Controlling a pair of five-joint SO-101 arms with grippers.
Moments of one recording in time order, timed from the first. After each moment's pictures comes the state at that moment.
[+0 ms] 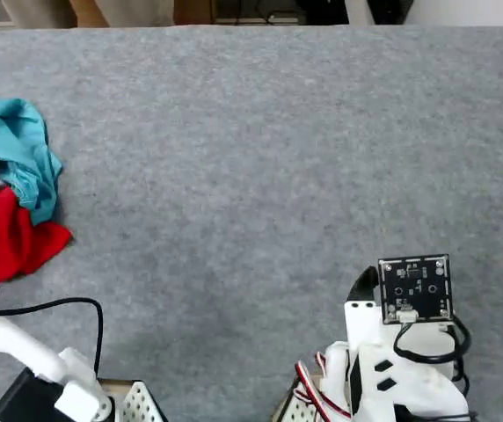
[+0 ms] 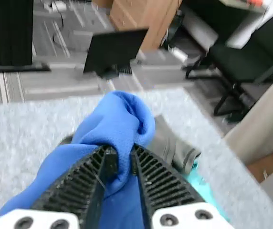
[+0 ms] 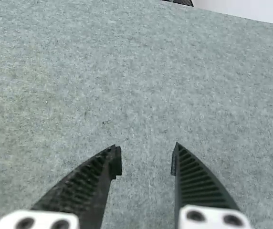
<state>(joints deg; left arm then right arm) -60.4 -26.4 7.6 44.9 10.1 7.2 -91.5 36.3 100.8 6.1</state>
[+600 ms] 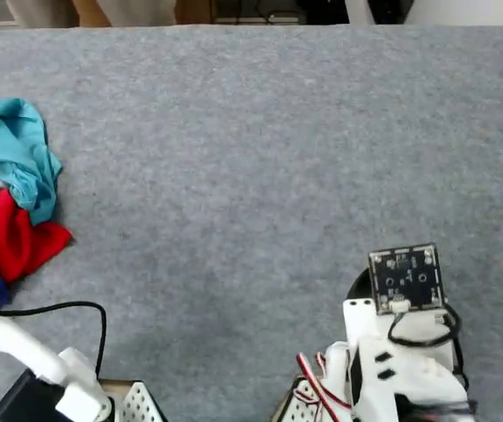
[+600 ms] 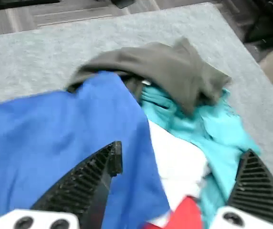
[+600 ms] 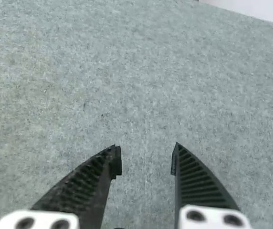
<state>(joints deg) -61.4 -26.8 11.6 58.2 7.4 7.2 -89.5 37.8 100.4 8.9</state>
